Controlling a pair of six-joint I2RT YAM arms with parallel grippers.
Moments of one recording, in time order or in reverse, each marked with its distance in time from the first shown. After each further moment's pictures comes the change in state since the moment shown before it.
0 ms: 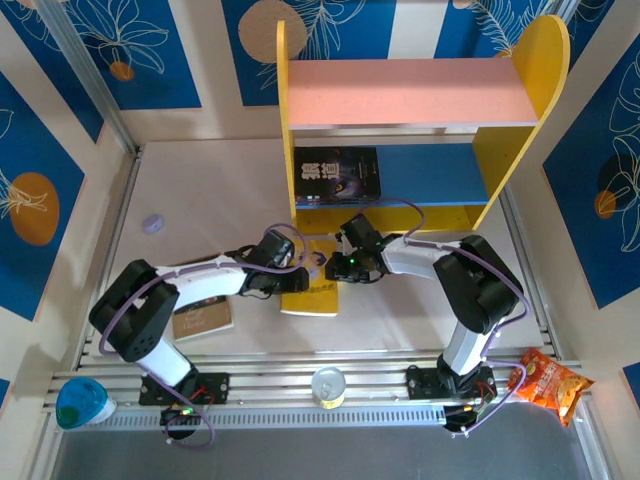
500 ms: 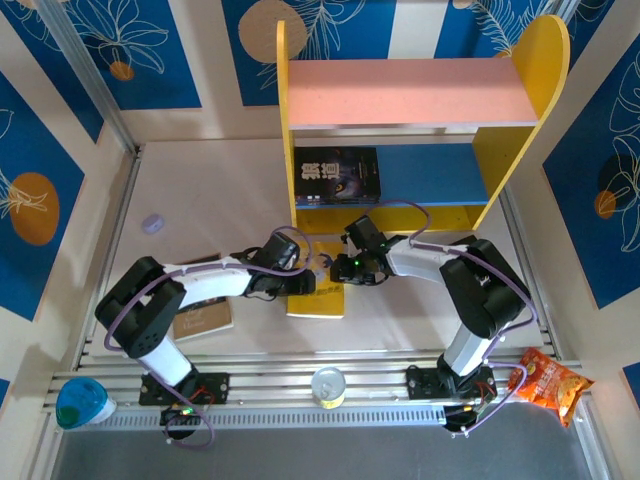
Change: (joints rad) left arm -0.019 0.048 0.006 0.042 0.027 -0.015; right arm -0.013 -0.042 -0.031 -0.040 0.030 -0.001
